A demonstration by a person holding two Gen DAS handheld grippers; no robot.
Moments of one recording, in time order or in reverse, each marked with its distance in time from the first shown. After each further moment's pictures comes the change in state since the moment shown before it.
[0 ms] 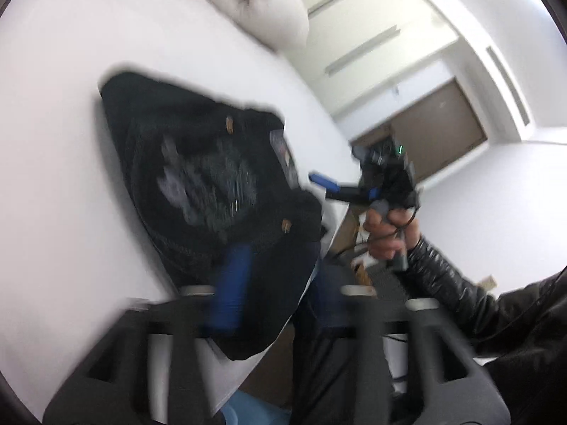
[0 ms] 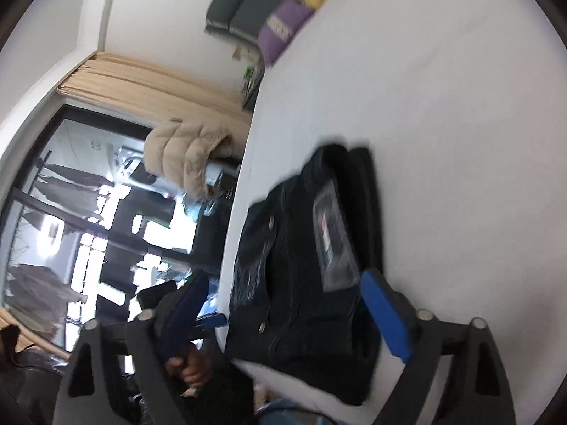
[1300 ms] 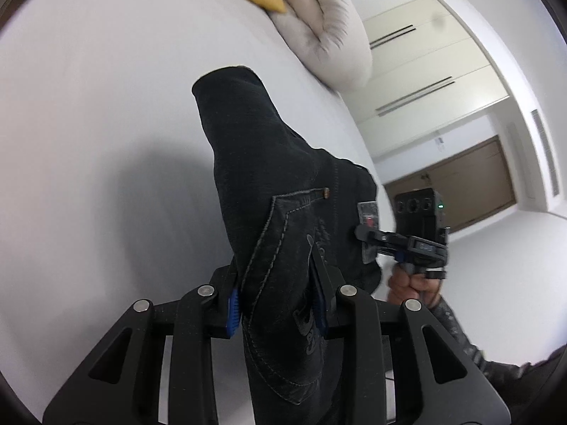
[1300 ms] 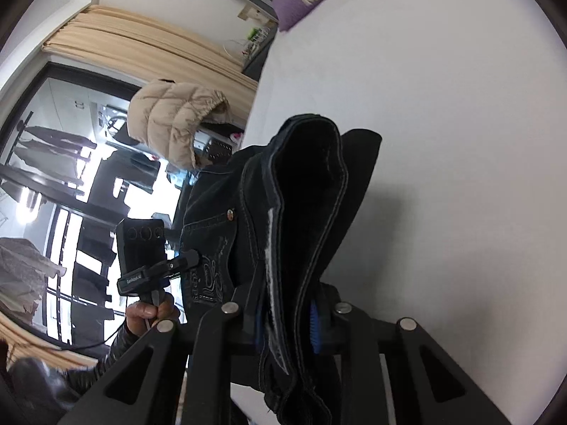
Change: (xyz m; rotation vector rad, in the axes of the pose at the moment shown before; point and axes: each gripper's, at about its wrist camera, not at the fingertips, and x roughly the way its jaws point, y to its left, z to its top) left arm -0.043 0.114 0.162 -0.169 -0.013 0.138; right arm 0.138 0.065 0.104 -0.091 0.165 -0.059
